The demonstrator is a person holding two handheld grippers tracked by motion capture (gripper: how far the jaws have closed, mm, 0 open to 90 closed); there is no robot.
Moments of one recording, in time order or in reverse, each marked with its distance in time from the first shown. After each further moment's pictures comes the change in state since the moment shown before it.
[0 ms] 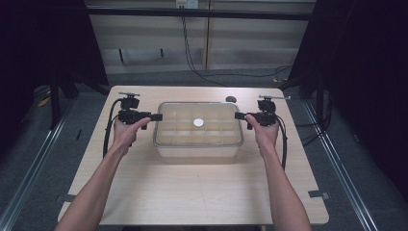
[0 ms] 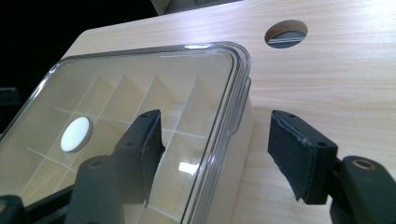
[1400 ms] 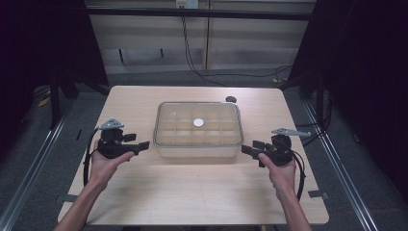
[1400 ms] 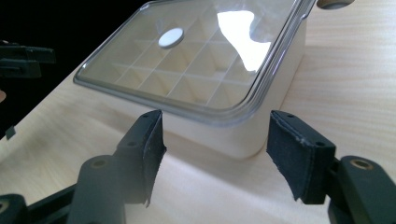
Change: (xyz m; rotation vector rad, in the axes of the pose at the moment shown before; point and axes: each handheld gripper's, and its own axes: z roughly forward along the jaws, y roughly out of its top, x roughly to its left) left arm -0.038 -0.085 -0.078 -0.052 0.046 0.190; right arm 0.033 -0.091 -0.092 -0.030 0.123 -0.134
